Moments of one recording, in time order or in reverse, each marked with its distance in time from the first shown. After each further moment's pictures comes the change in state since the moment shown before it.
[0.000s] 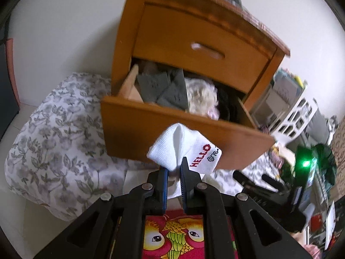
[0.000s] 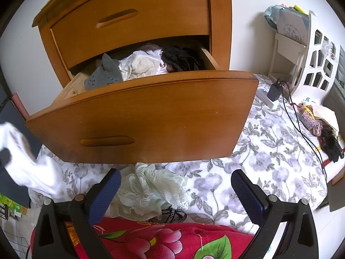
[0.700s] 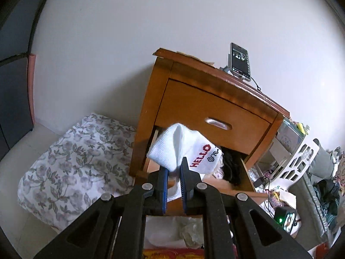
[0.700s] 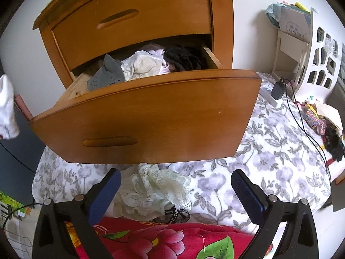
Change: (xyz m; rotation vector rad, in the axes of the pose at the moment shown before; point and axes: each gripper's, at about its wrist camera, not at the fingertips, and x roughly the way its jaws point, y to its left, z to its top) left arm -0.098 0.023 0.054 -0.082 -0.323 0.055; right arm 0.001 -0.001 0.000 0.006 0.001 0.019
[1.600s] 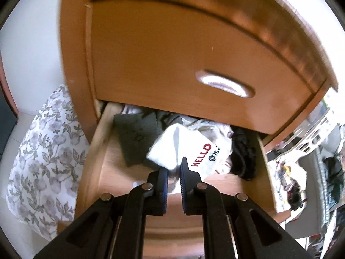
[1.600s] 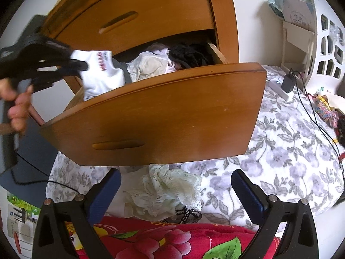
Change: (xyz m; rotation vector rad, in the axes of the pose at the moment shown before) left arm 0.211 -0.065 0.034 0.069 0.373 0.004; right arm 0.004 -0.009 0.000 0.048 0.010 0.105
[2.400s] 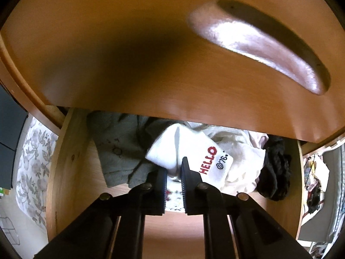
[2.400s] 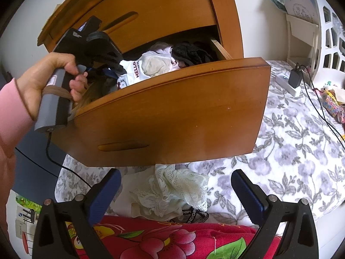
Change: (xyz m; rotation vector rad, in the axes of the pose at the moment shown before) left arm 0.119 -0.021 0.037 0.021 0.212 0.167; right arm 0.005 -0.006 0.000 0.024 0.010 0.075
